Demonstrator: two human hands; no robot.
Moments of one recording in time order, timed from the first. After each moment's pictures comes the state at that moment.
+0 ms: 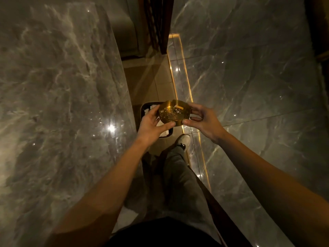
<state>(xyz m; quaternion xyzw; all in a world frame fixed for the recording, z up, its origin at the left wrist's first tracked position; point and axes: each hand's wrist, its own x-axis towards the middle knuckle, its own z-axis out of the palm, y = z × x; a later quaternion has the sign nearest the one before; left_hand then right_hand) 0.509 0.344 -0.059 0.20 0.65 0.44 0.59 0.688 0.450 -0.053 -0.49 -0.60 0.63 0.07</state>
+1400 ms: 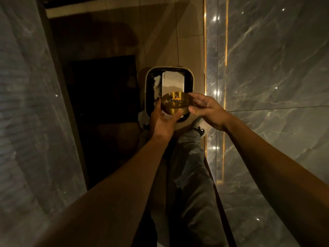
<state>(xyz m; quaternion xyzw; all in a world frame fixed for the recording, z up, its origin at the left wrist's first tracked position) 0.567 0.362 -0.300 0.01 0.82 0.33 0.46 0.691 0.483 -0.345 -0.41 -0.42 0.81 -0.08</state>
